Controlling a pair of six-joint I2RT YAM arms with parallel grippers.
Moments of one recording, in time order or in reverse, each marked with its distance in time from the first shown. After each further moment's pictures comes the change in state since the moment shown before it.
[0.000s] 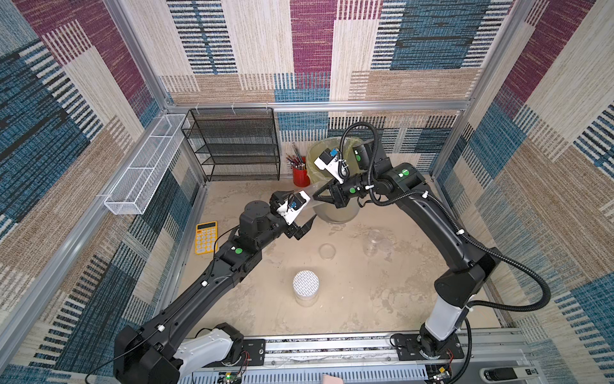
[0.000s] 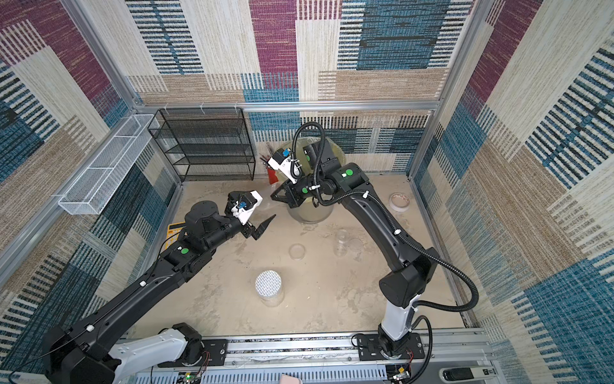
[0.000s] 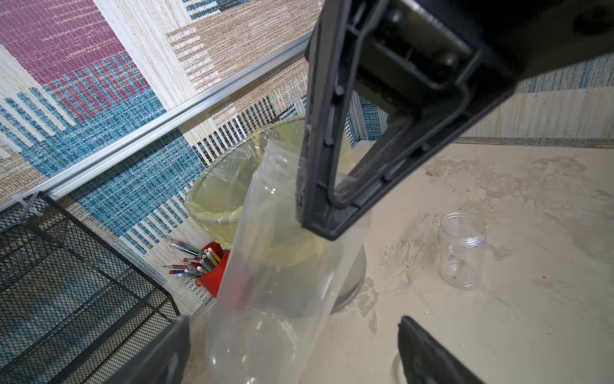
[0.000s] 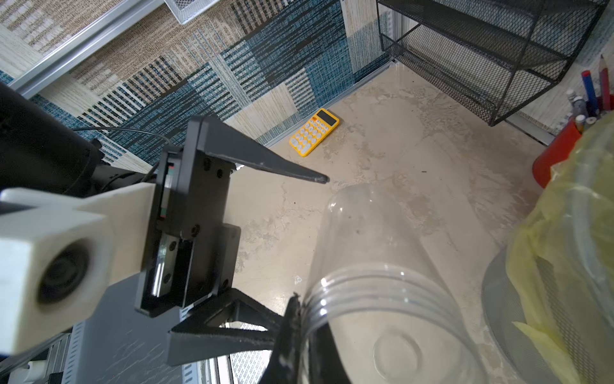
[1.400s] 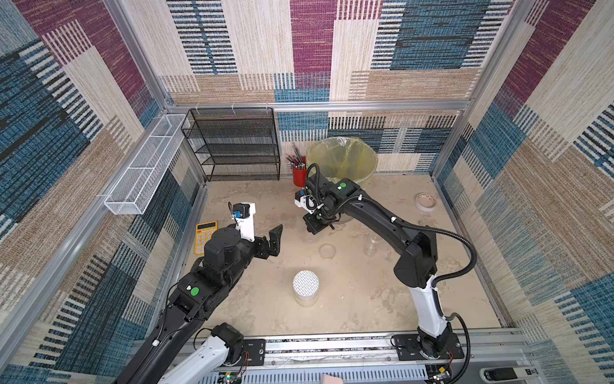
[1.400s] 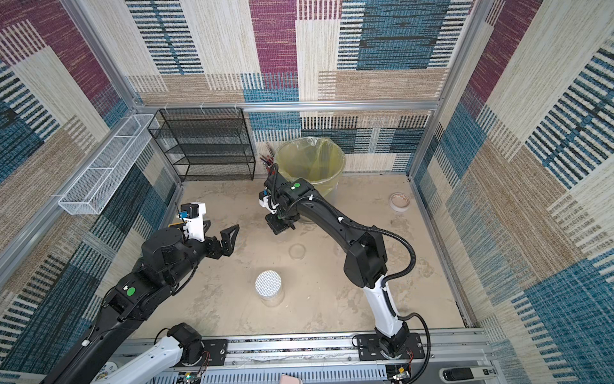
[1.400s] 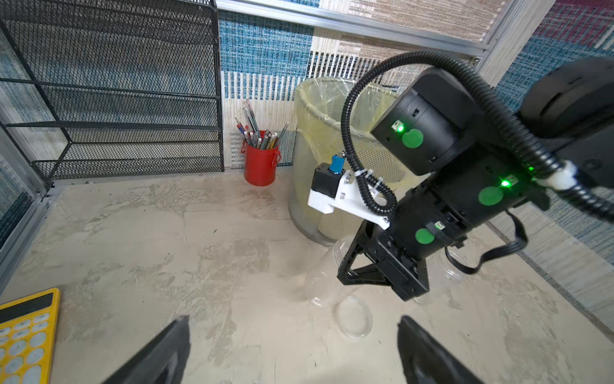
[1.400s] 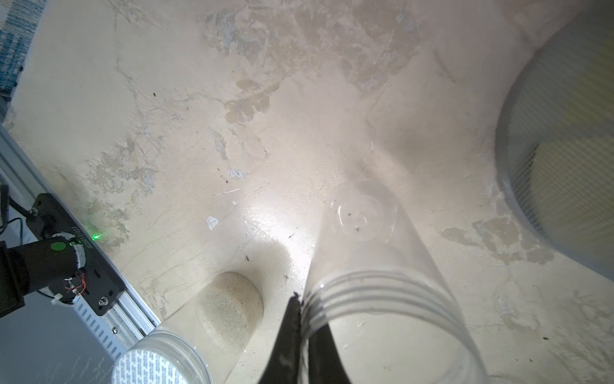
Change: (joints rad) left arm 0.002 -0.366 -0.014 -0.509 -0.311 -0.679; right arm 0.165 0.367 0.080 -0.243 0.462 0.126
